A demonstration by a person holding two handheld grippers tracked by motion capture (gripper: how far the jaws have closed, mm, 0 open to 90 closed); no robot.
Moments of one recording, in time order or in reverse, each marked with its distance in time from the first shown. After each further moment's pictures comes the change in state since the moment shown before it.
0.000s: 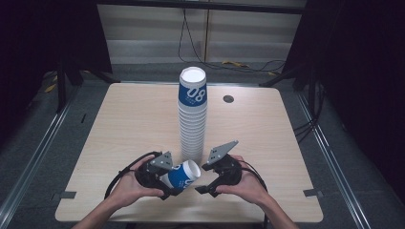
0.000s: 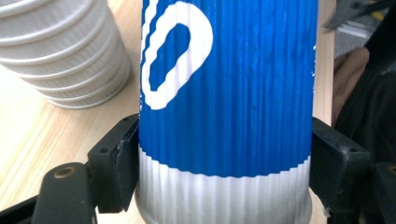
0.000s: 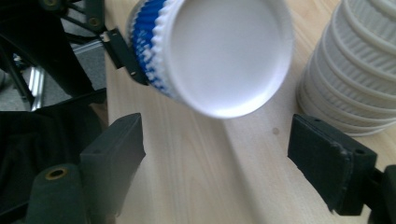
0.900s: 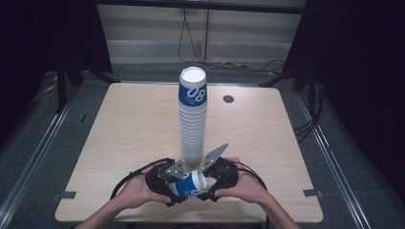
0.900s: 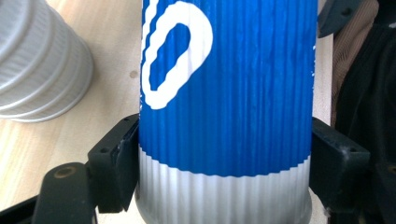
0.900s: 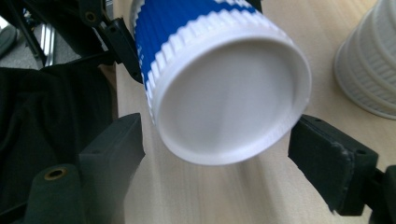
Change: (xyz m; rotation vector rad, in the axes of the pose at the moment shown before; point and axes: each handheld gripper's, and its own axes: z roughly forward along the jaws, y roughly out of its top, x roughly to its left) left arm -0.015 0.013 0.023 0.145 -0.012 0.102; right arm 0.001 -0.001 0.014 0.148 0.073 -0.052
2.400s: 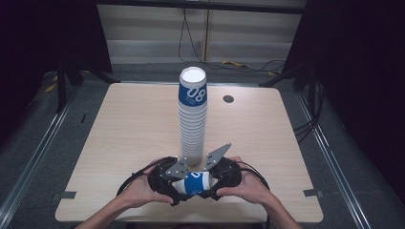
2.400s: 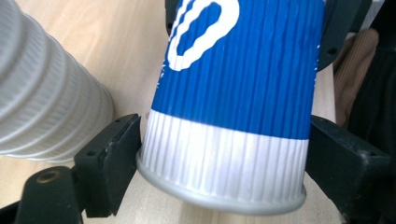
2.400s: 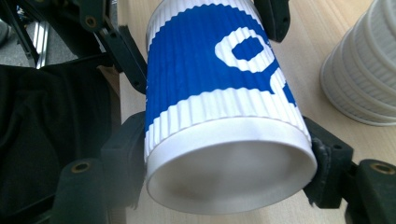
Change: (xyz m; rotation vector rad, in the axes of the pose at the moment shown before) left arm -0.001 0.008 -0.009 -0.134 0.052 0.053; right arm 0.006 0.002 -0.013 -0.013 -0.031 -0.033
